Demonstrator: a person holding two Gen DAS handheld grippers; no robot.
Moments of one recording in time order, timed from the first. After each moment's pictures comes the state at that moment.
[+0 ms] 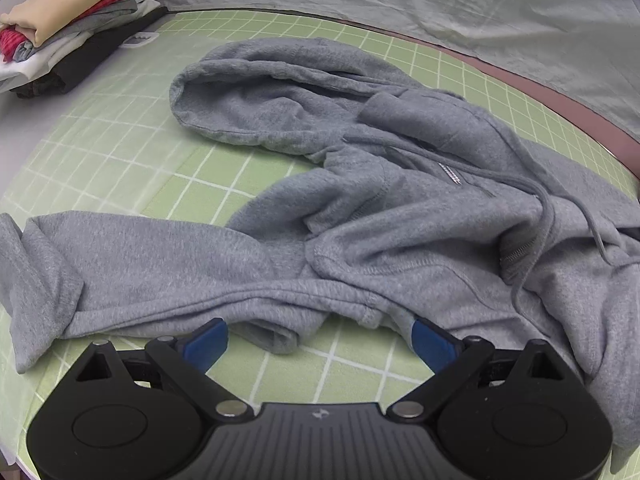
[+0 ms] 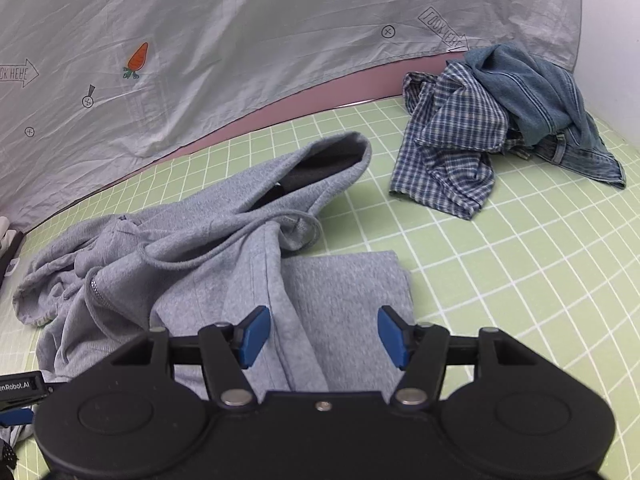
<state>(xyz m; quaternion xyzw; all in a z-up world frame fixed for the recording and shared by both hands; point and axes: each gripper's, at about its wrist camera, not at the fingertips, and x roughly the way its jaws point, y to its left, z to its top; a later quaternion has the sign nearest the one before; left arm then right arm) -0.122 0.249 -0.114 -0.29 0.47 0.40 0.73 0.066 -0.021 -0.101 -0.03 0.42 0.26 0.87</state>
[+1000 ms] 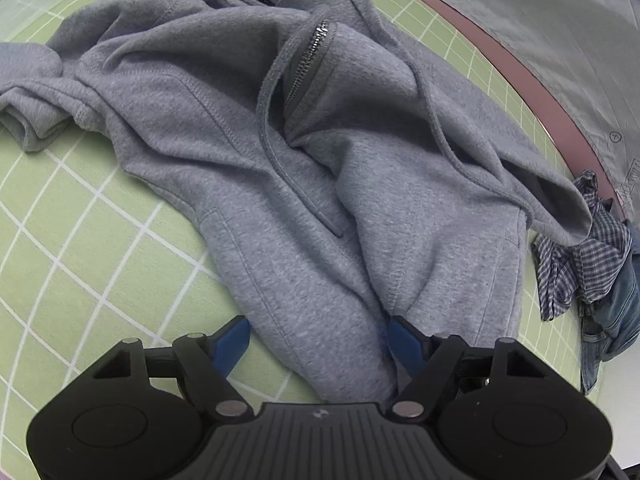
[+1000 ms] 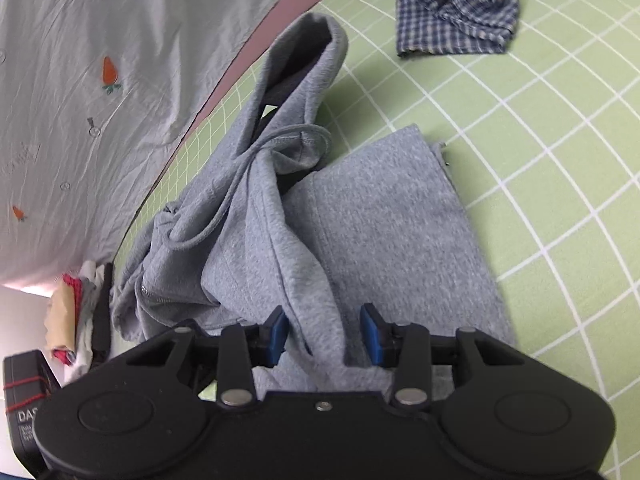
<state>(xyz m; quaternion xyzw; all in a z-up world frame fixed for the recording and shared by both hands) -0.027 0.150 -0.142 -0.49 0.44 0.34 0.67 0.119 -0.047 -0.157 0.18 0.59 0.32 0.72</state>
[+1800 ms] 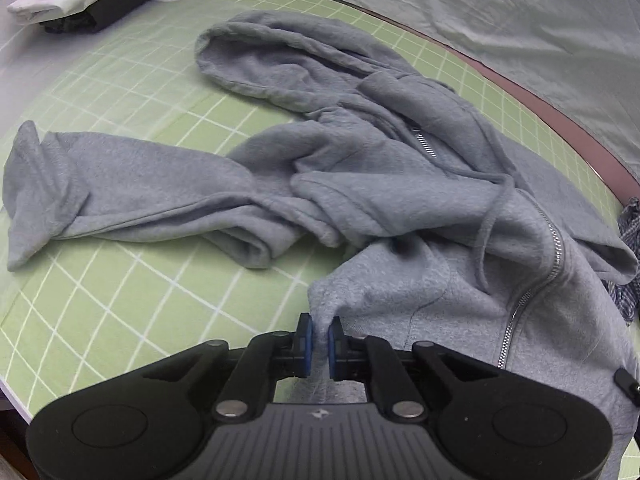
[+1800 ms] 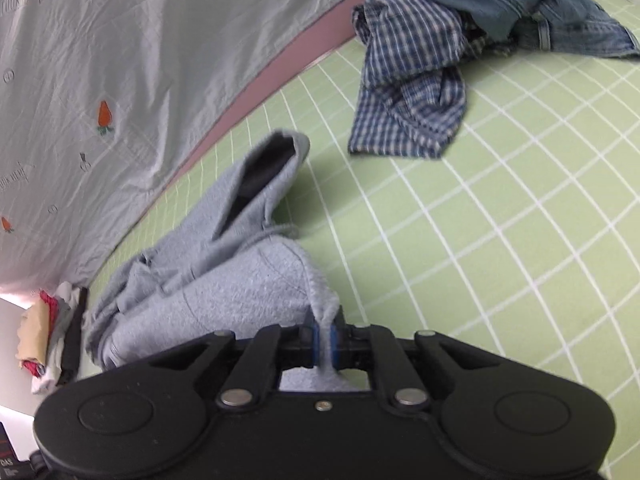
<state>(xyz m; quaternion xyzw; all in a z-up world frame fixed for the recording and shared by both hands) -0.148 0.219 -0.098 -0.37 0.44 0.42 0.70 0.138 -0.097 -0.132 0.12 0.53 0.30 0.78</state>
